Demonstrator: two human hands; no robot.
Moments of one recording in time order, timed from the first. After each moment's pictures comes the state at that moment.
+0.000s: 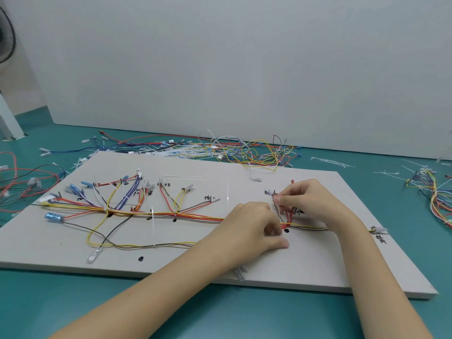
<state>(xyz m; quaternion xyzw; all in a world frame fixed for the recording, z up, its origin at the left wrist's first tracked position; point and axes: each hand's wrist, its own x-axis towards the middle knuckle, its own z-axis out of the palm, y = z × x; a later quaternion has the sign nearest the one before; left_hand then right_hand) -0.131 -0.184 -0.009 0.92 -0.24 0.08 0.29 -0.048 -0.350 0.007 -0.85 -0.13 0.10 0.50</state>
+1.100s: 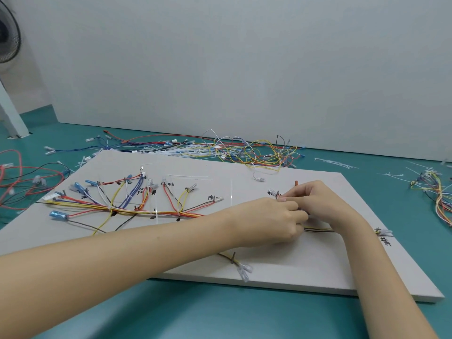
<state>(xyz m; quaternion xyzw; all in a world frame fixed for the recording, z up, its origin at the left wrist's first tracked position) -0.118 -0.188 0.015 0.82 -0.48 0.18 -0.24 -0.048 -0.350 0.006 -0.86 -0.09 0.11 0.49</state>
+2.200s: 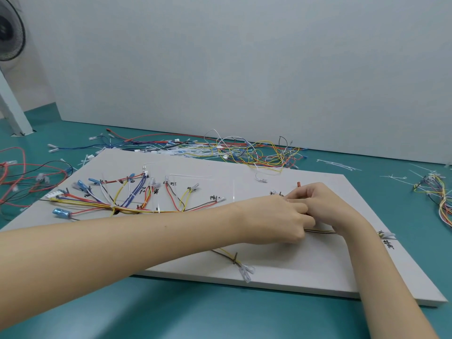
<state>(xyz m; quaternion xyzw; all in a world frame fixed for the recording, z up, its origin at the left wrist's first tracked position) -0.097 -0.199 0.011 0.80 -0.53 0.15 -0.22 -0.054 -0.347 0.014 -0.87 -0.08 0.12 0.48</state>
